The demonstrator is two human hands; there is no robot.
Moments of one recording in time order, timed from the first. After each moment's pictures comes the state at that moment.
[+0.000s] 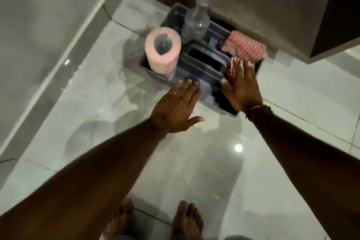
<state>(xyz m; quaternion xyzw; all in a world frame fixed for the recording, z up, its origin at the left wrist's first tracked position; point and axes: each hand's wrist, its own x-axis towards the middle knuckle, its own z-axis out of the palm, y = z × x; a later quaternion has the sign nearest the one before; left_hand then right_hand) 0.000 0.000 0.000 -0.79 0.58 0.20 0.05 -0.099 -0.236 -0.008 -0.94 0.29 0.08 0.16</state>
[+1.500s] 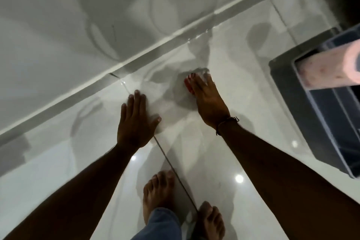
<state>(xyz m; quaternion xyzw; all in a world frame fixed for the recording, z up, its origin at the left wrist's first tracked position) -0.048 0.415 -0.139 -0.97 0.00 0.21 -0.10 0.027 0.153 -0.126 -0.96 -0.17 0.13 0.20</state>
